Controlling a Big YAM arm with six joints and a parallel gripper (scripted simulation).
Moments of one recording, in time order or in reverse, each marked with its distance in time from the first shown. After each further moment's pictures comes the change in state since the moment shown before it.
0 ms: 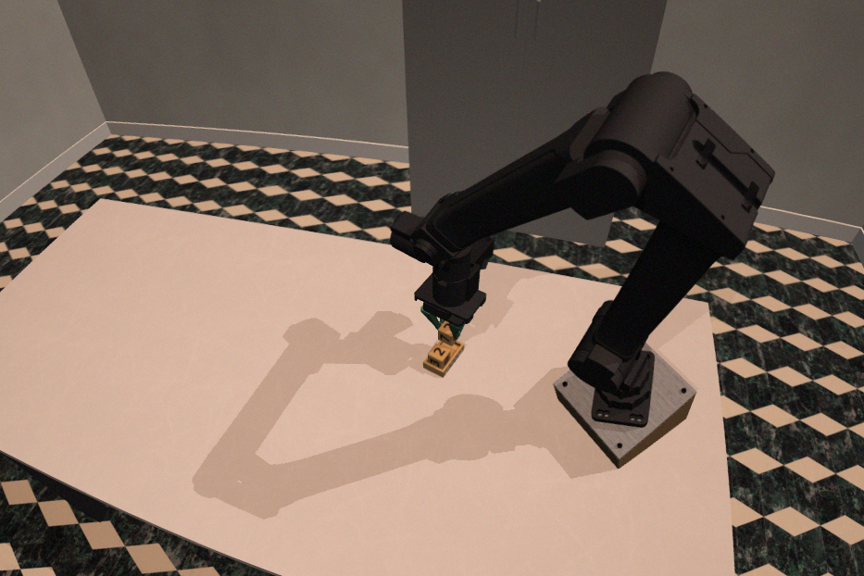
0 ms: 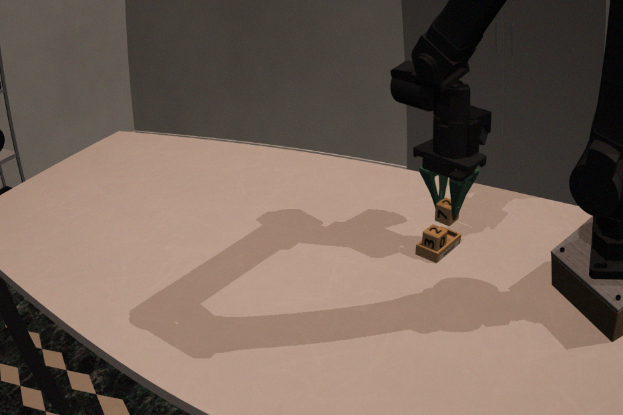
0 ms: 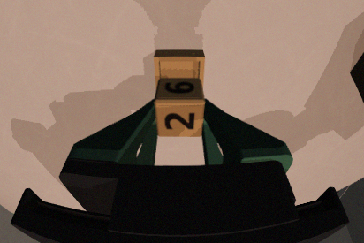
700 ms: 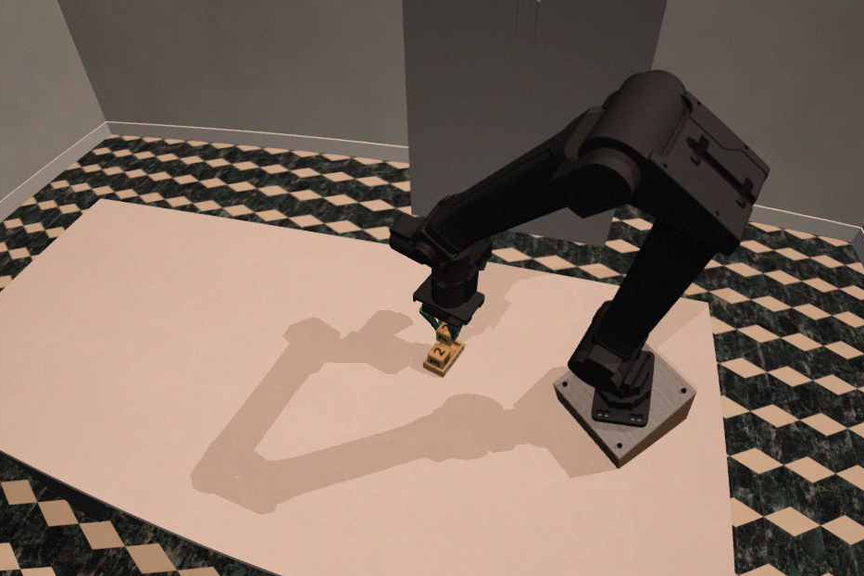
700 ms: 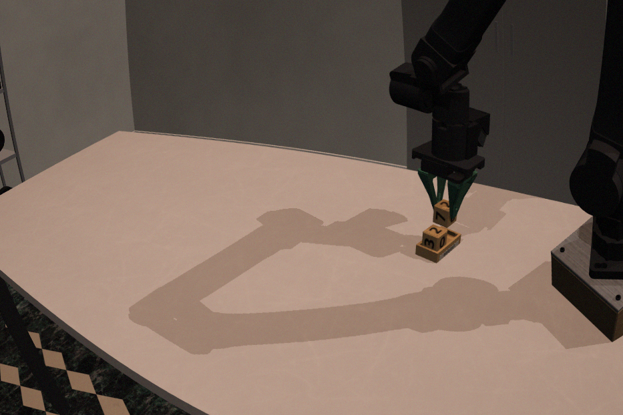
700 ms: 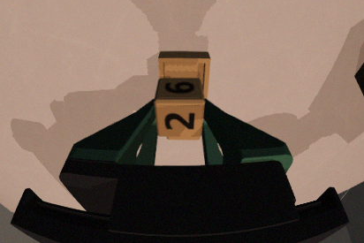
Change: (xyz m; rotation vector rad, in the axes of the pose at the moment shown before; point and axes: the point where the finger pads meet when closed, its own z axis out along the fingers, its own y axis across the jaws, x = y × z) arm 0.000 0.003 0.004 -0.011 -0.002 -0.004
